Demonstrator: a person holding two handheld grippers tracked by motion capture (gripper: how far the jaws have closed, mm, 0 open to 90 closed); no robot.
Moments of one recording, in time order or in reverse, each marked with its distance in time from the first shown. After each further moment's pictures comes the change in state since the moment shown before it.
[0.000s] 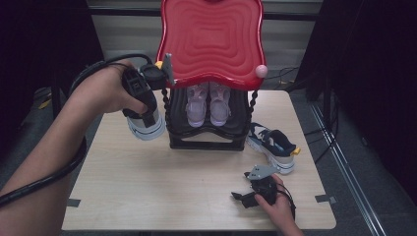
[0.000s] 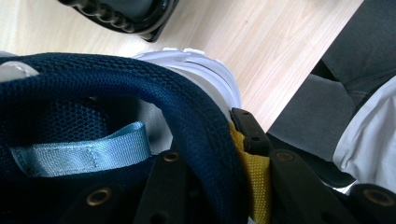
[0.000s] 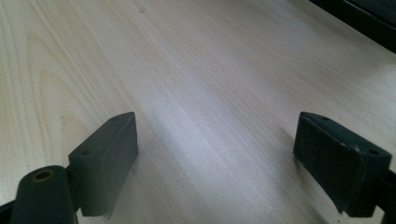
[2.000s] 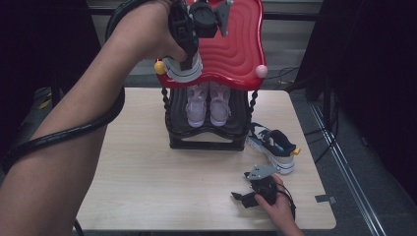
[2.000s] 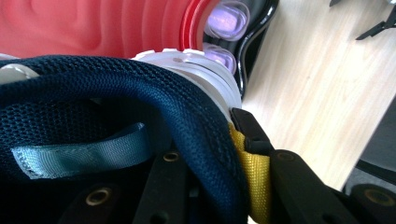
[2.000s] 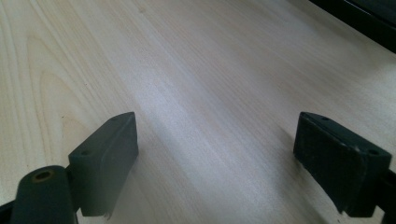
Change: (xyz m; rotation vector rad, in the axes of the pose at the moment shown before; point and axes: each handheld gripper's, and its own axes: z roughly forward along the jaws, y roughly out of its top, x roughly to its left) left arm -0.034 0.093 -0.087 -0.100 0.355 0.326; right arm 0.000 0.000 0.000 -0.001 -0.001 0.000
